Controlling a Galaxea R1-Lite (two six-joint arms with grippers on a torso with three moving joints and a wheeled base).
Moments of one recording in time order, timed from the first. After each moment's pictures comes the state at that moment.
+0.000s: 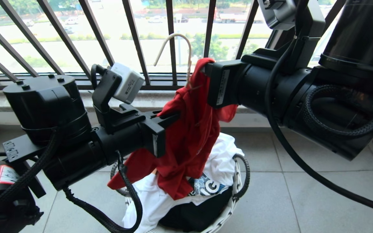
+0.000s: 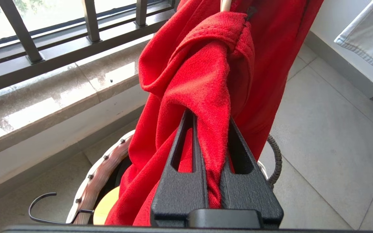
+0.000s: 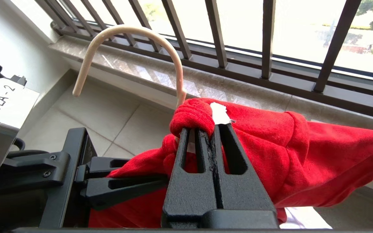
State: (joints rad) left arm -0.69 1.50 -0.79 -0.80 -0.11 0.10; right arm 0.92 1.61 -1.25 -0.52 -0.33 -0.03
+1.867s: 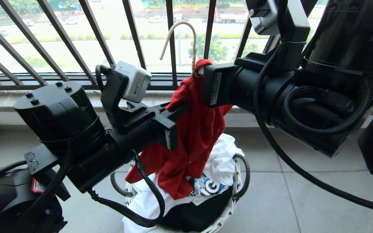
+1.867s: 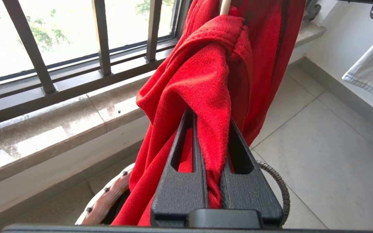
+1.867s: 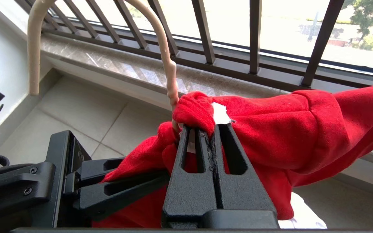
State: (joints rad) left arm -0.74 1.59 -0.77 -1.05 -0.03 0.11; right arm 0.92 1.65 -1.27 -0.52 -0.38 -0.03
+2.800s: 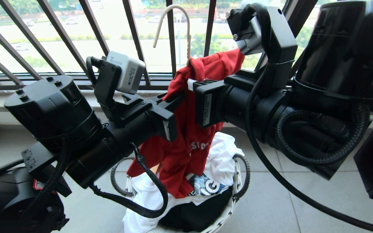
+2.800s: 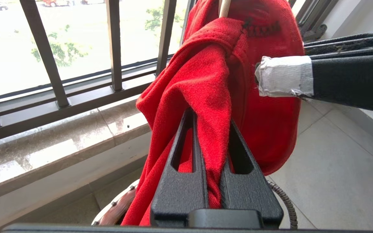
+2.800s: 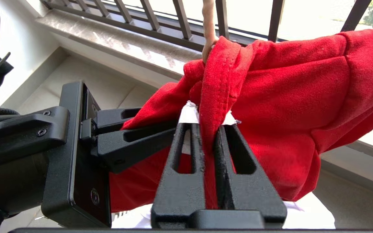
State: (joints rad) left arm -0.74 1.59 -0.78 -1.11 0.00 0.11; right arm 0.97 1.65 -1.22 -0.52 -0.38 -0.07
